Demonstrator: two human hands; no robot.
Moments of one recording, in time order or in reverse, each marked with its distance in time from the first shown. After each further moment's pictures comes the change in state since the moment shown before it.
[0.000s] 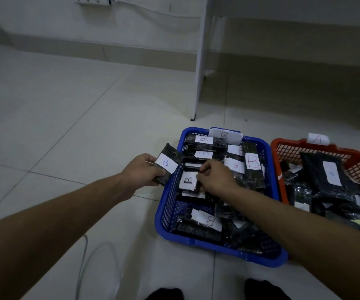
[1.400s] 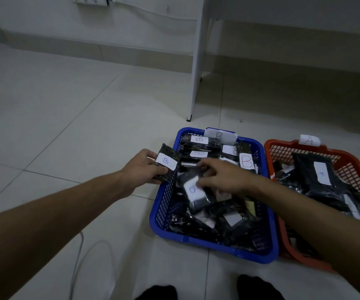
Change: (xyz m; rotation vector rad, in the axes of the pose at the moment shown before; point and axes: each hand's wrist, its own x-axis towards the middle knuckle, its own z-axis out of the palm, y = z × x) left_hand -0.005 0.005 0.009 -0.042 -0.040 0.057; right_hand -0.029 -0.015 -0.065 -0.127 -0.446 -0.183
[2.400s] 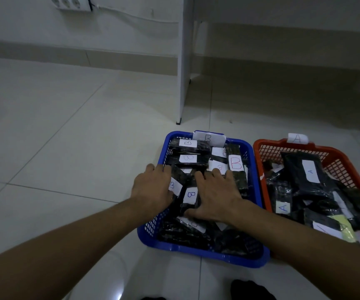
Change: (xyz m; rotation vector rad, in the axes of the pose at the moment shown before) left_hand -0.008 -0.006 0.057 1.291 0.130 0.435; right_hand -0.005 0.017 0.041 -0.882 0.243 0.082
